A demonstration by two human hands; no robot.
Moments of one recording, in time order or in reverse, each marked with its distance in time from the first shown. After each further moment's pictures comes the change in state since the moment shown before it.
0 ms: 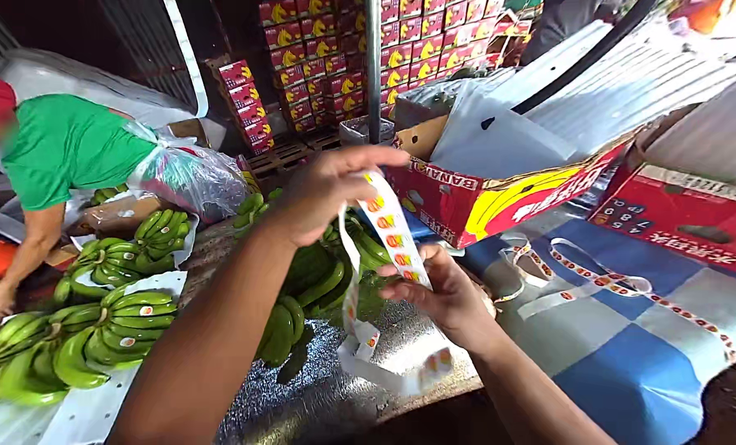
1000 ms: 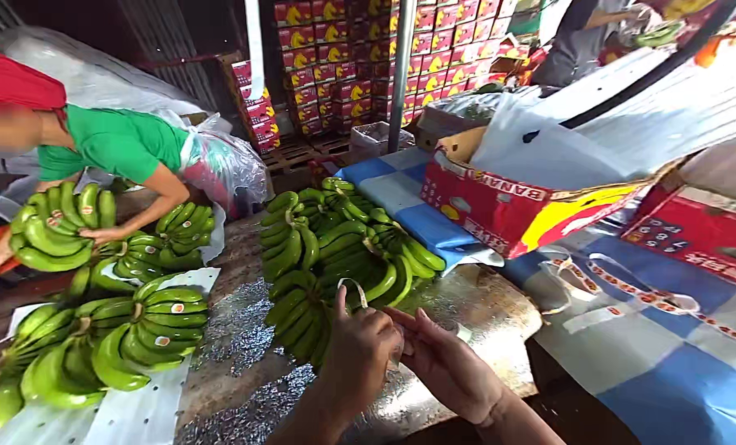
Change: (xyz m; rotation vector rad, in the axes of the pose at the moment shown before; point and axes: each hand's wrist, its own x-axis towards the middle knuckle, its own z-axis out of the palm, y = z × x) left_hand -0.205 -0.133 0.003 0.898 0.258 0.198; right_hand -0.007 0.059 0.153 0.524 0.244 0.715
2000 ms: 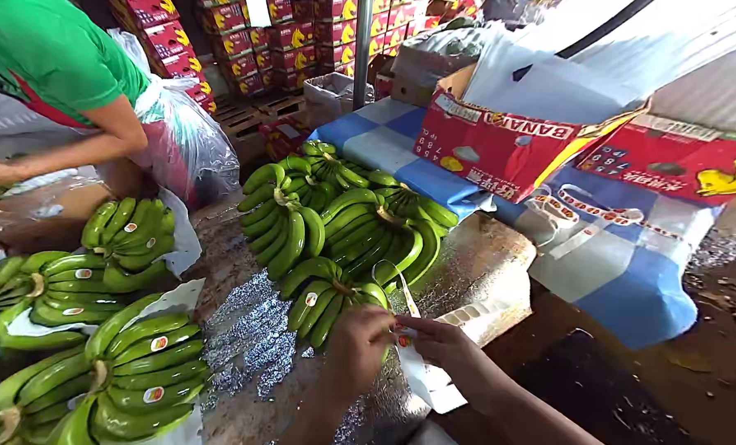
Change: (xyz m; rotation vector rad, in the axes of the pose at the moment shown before) left_hand -0.071 -0.141 0.015 -0.585 -0.192 -0.231; right_hand 0.060 0.092 0.047 -0.640 0.497 0.104
